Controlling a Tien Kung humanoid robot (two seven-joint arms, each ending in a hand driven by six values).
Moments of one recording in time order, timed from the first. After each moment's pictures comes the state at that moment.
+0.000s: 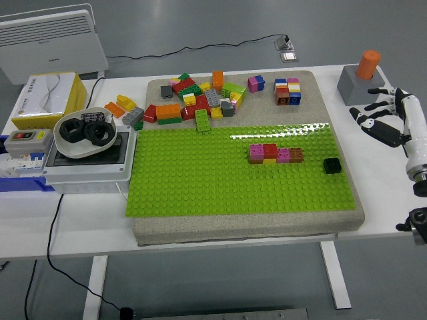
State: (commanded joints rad) left arm -0.03 0.06 -1.97 -0.27 2.23 0.02 0.23; right arm 0.11 -0.27 1.34 1.47 -1.58 -0.36 0.04
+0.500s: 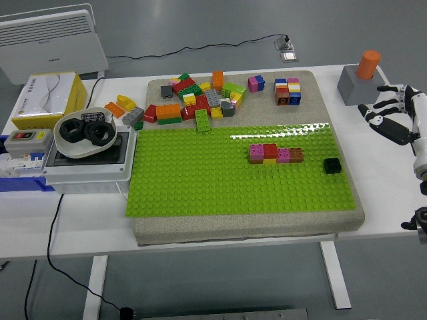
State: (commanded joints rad) left arm -0.04 0.08 -1.96 -0.28 2.19 0.03 0.22; right arm 0.10 -0.27 1.38 1.48 -1.59 -0.36 0.03
